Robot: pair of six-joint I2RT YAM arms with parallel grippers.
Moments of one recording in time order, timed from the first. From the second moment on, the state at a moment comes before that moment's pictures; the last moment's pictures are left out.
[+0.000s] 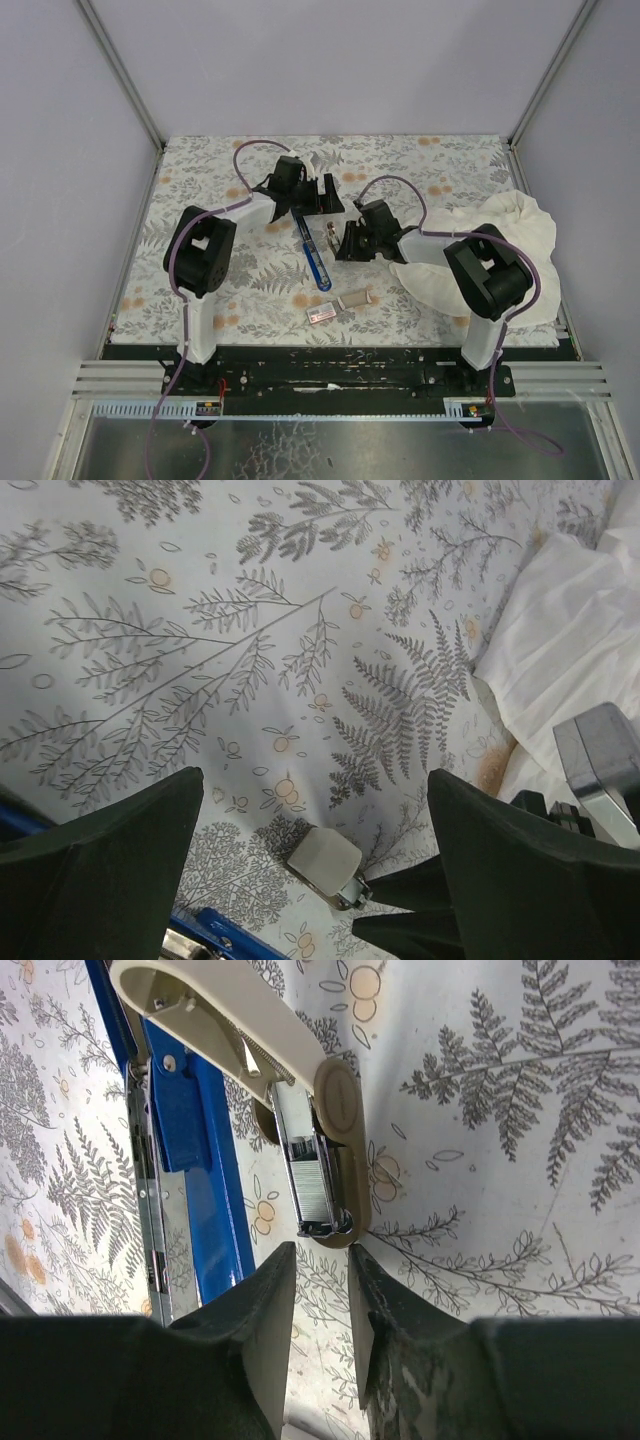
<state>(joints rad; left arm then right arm) -0.39 2.03 1.38 -0.02 0.39 -0.49 0.58 1.84 0.95 0.05 -0.26 0.59</state>
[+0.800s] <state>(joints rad) -0.41 1.95 1.16 0.18 0.55 -0.53 0.58 1.90 1.01 0.07 -0.25 0.59</state>
